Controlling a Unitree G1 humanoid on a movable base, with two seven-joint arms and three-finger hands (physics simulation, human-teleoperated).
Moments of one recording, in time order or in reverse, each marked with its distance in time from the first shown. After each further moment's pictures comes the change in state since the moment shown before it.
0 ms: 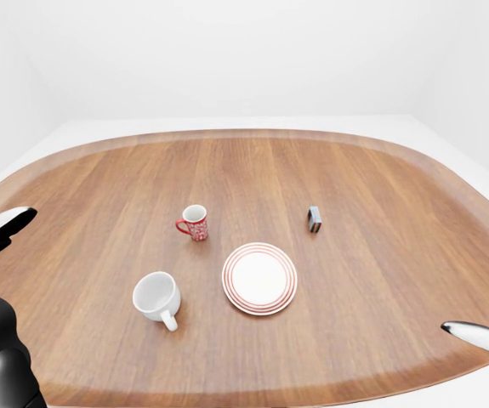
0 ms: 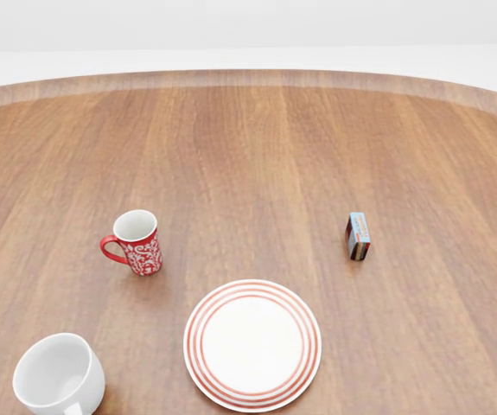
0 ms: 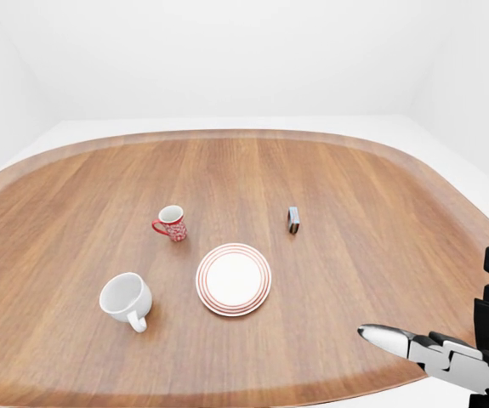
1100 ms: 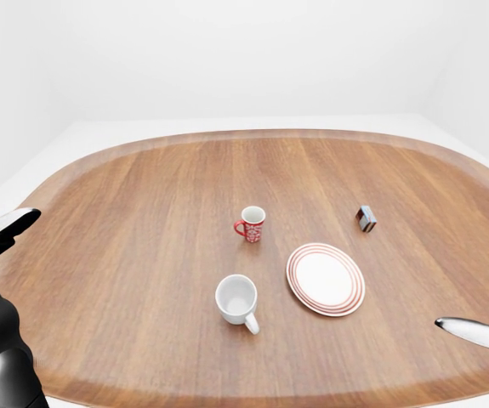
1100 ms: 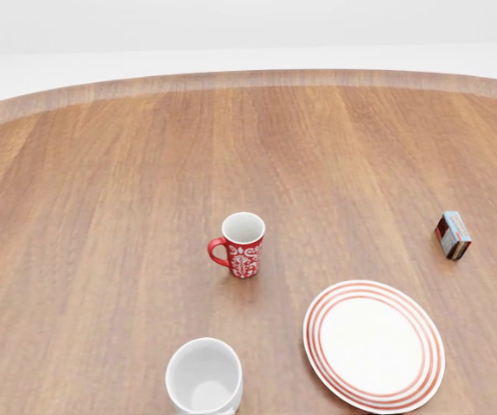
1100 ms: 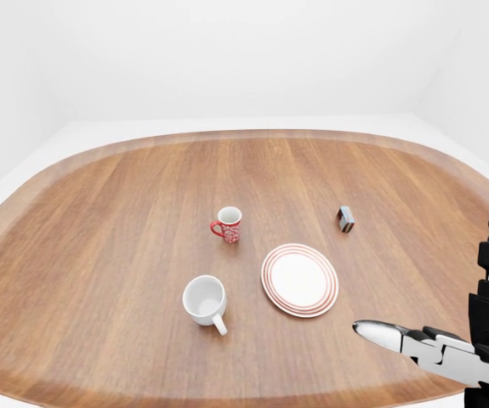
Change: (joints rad) left arm 0.003 -0.008 -0.007 -0.006 0.009 0.000 -0.003; right arm -0.003 -0.030 0.032 -0.001 -0.028 0.000 -0.024
